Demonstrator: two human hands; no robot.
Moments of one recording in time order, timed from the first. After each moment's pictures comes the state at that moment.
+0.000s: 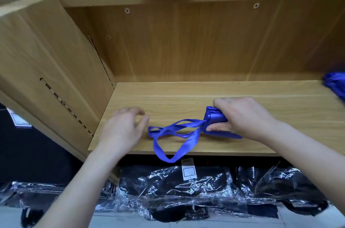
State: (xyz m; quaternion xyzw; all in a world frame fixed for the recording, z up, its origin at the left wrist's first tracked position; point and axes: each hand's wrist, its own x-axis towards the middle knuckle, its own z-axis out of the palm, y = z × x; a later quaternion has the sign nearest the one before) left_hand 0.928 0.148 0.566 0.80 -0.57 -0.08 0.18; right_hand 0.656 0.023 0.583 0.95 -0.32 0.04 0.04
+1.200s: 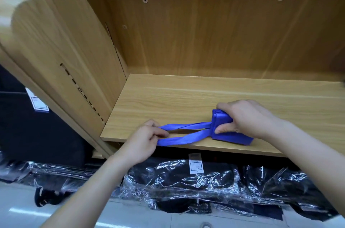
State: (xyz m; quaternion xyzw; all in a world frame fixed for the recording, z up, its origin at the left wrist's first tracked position) left_hand 0.929 0.165 0.504 0.71 -0.61 -0.25 0.26; right_hand 0.675 0.015 0.564 0.94 -0.34 -0.05 -0.01
